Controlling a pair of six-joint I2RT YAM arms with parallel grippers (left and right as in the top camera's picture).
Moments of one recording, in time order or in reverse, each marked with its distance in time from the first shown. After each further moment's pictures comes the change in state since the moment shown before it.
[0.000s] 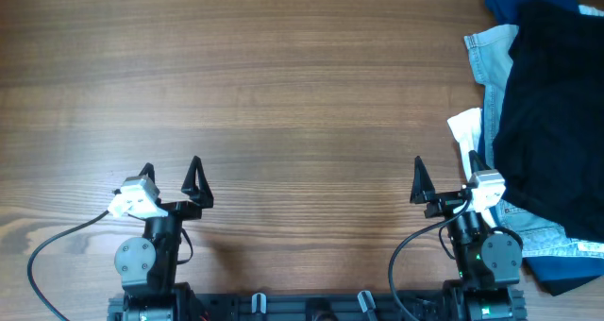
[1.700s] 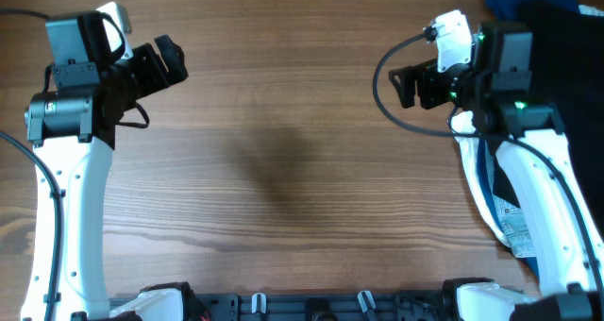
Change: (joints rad) left arm 0.000 1.384 1.415 -0.767 0.047 0.073; right arm -0.001 1.394 1.220 -0.576 -0.239 -0.271
